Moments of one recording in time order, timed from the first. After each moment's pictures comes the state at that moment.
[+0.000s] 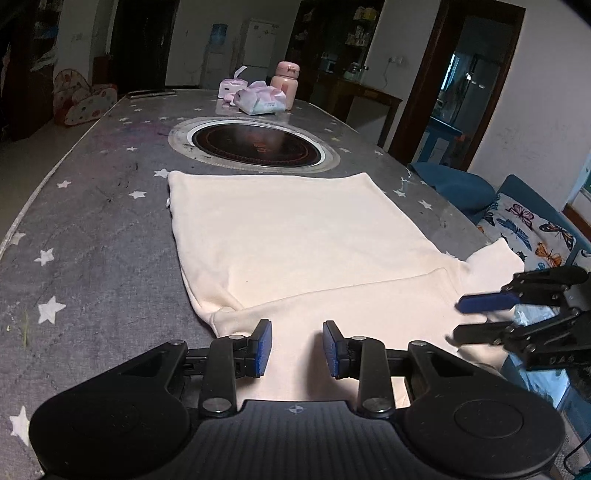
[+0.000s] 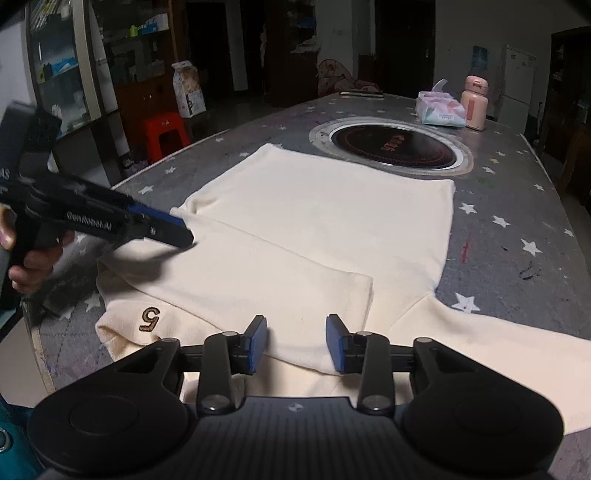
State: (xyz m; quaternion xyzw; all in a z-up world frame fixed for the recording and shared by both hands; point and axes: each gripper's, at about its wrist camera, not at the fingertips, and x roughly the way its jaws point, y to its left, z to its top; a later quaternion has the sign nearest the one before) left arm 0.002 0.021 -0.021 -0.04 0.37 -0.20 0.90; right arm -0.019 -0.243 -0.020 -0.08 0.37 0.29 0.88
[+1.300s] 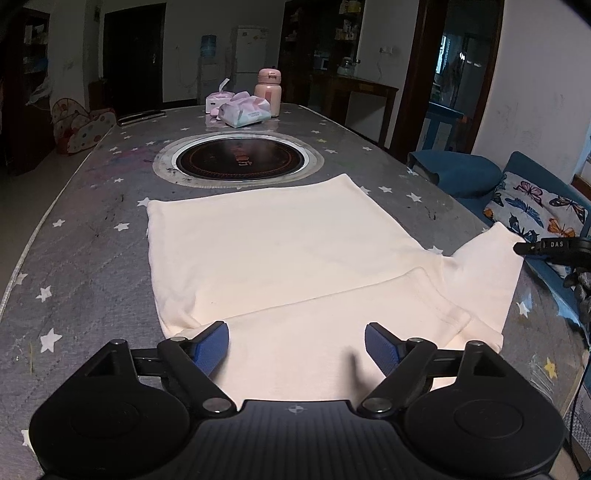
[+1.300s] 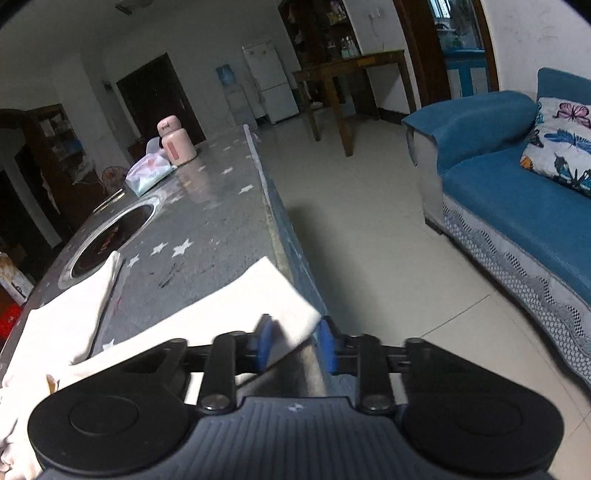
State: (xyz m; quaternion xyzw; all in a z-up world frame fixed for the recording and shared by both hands) left arm -0.005 -0.022 -0.003 0.02 0.36 -0.19 0.91; right arm 0.004 -0.494 -0.056 0.18 0.33 -0.03 0.93
